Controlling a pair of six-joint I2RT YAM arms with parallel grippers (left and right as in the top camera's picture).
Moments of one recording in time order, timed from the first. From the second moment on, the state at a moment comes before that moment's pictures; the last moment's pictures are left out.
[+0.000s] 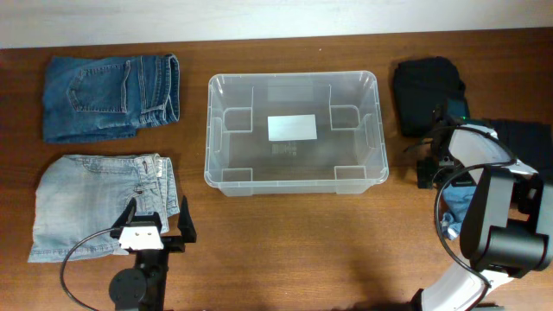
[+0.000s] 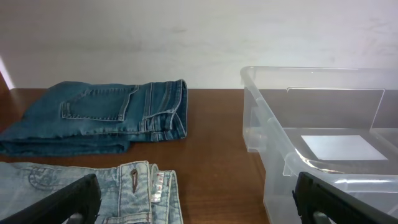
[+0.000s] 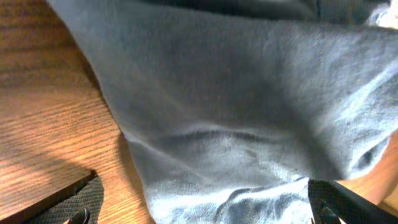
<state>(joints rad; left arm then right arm) 0.06 0.01 0.01 -0.07 0.07 -0.02 -0.23 1.92 1.19 -0.85 0.45 -0.04</state>
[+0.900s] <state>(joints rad) 0.06 0.01 0.01 -0.07 0.07 -0.02 -0.35 1.94 1.19 -0.80 0.29 0.02</state>
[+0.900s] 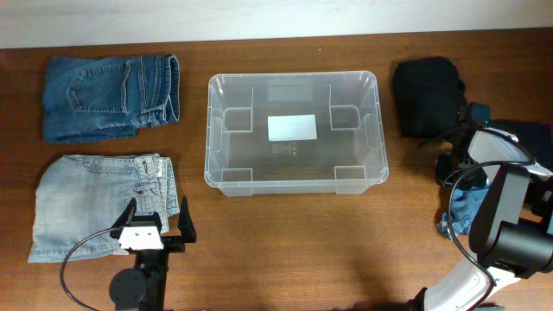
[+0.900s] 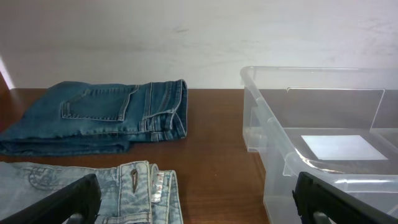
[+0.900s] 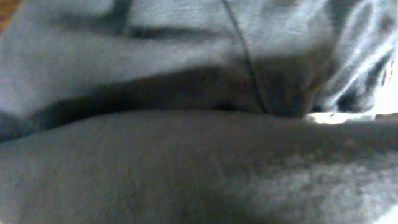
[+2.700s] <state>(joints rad) 0.06 0.01 0.01 -0.07 0.07 -0.02 0.53 2.32 2.45 -1.46 0.30 0.83</state>
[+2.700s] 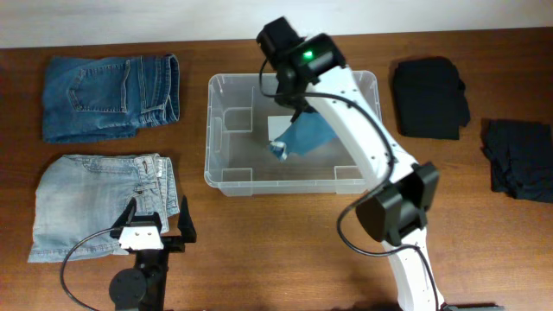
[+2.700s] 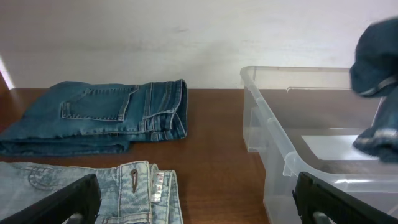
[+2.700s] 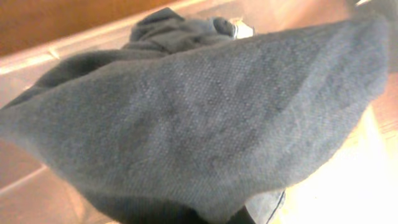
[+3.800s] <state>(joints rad) 0.06 0.01 0.01 -0.07 0.07 -0.02 0.68 2.47 2.47 -1.28 0.08 0.71</state>
